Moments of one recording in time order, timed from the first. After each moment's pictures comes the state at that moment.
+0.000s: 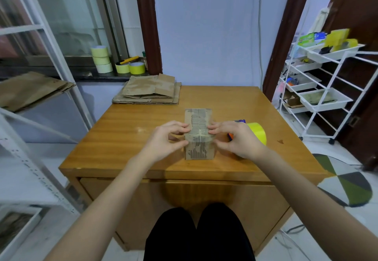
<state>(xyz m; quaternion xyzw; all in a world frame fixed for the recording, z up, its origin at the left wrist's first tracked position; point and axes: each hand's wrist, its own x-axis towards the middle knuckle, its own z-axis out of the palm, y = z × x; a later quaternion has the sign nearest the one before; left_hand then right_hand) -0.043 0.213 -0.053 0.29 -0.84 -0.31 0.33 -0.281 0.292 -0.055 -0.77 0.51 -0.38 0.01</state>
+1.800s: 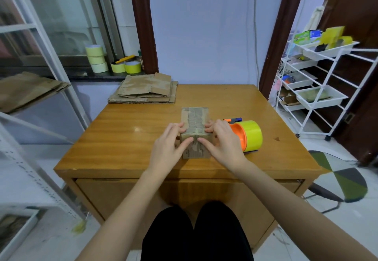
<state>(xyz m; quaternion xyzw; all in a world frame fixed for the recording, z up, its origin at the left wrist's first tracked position) -0.067 0.240 -0.080 0.35 -0.83 -0.14 0.41 -0.244 0.295 -0.080 -0.68 0.58 -0.43 -0.10</state>
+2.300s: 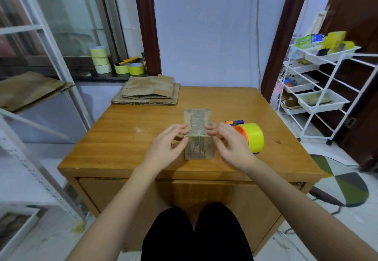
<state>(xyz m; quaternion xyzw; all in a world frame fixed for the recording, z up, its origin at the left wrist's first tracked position) -0.050 0.233 -0.067 0.33 -0.85 -0.21 0.36 -0.260 0.302 -0.073 -0.72 0.55 -0.42 -0.02</state>
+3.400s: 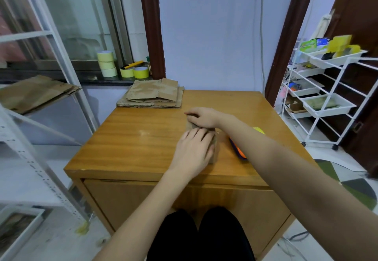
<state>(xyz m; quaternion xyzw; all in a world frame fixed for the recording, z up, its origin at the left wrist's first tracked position) -0.097 0.269 -0.047 0.36 -0.90 0.08 0.22 -0.231 0.194 -0.001 -0.73 0.65 -0.11 0.16</state>
